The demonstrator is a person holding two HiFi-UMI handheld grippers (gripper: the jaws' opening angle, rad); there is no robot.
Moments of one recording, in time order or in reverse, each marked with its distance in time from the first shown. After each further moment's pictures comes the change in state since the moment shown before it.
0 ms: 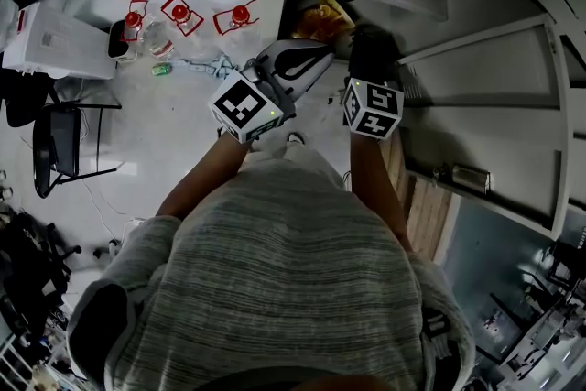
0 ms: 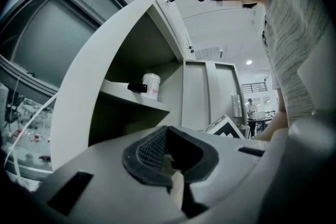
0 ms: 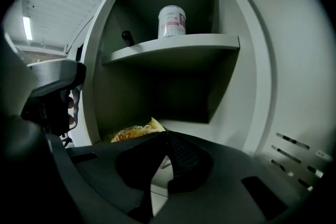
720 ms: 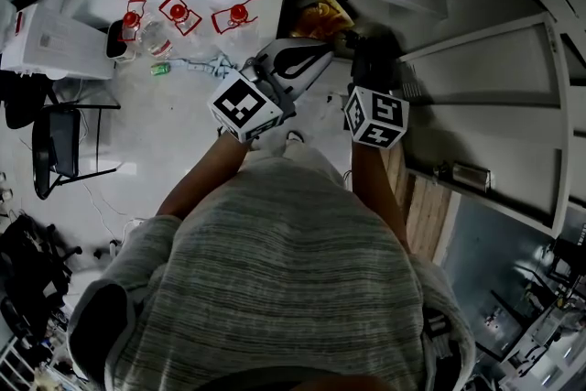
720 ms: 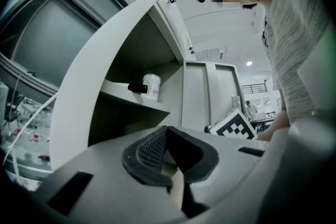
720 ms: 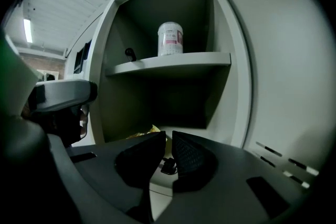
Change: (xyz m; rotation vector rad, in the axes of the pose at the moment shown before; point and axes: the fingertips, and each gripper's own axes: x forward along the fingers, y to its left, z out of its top) left arm 0.000 0.000 -0.002 -0.008 0.007 -0.001; right arm -0.022 0.000 0.016 0.017 -0.051 -0.015
